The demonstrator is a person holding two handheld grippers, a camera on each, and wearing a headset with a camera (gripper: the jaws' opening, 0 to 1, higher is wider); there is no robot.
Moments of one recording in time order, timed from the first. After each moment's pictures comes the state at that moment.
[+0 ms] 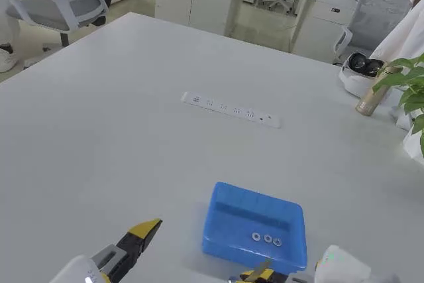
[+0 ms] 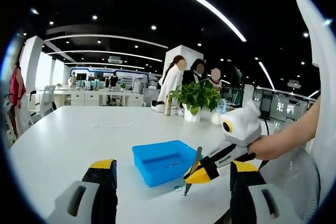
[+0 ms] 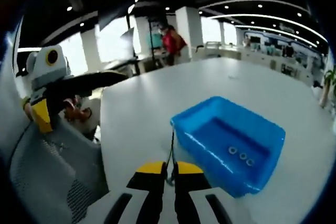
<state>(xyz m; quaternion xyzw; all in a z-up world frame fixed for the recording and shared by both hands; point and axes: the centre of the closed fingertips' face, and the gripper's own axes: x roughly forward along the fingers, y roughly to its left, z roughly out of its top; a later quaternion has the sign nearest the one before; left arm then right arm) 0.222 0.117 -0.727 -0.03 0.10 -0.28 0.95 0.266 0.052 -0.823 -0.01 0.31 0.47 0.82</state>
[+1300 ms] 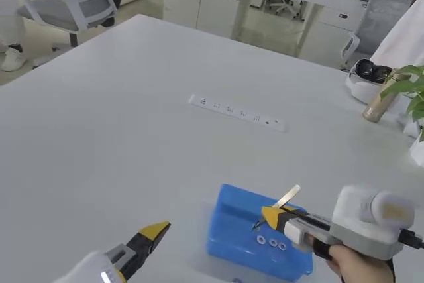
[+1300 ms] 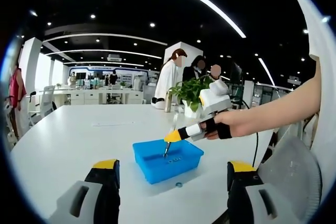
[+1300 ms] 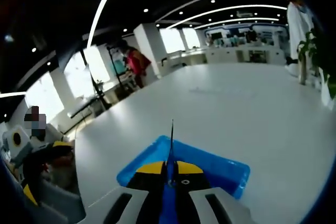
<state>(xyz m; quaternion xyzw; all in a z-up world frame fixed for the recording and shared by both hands) 0.221 0.117 -0.732 -0.02 0.11 -0.28 0.95 0.375 0.051 -0.795 0.03 0.30 0.40 0.87</state>
